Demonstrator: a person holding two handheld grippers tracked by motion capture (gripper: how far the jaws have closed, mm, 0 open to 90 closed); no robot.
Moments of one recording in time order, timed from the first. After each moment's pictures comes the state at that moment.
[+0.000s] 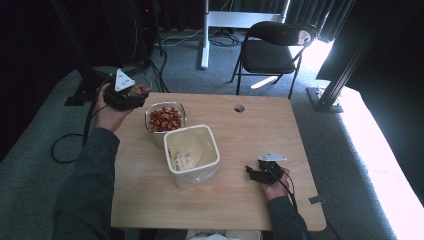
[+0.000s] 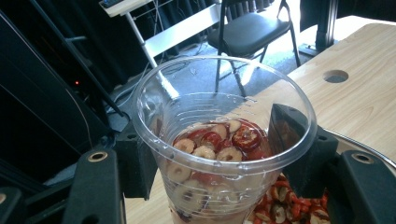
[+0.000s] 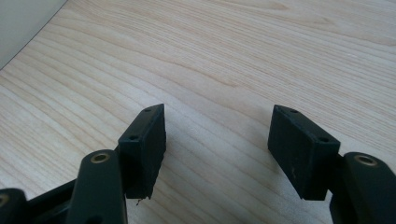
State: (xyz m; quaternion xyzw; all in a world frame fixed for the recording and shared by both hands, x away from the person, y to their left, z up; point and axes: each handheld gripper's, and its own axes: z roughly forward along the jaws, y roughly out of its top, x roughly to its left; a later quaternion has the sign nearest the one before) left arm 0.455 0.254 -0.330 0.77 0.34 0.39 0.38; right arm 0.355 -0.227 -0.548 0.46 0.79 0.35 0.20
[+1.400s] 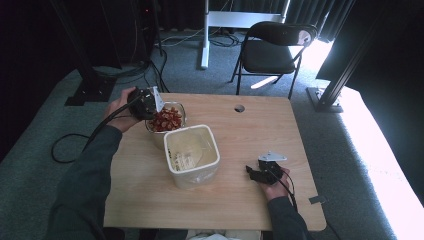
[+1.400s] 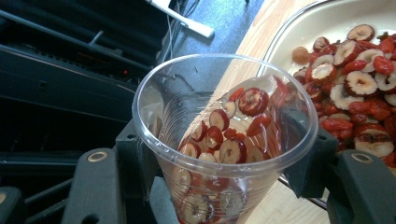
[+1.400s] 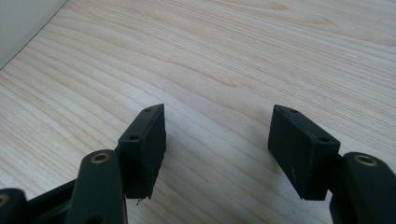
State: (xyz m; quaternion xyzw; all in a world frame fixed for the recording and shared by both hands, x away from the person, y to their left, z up) left arm 0.458 0.195 -0.363 0.86 0.18 0.48 0.09; right arm 0.355 -0.227 -0.548 0.46 0.79 0.35 0.21
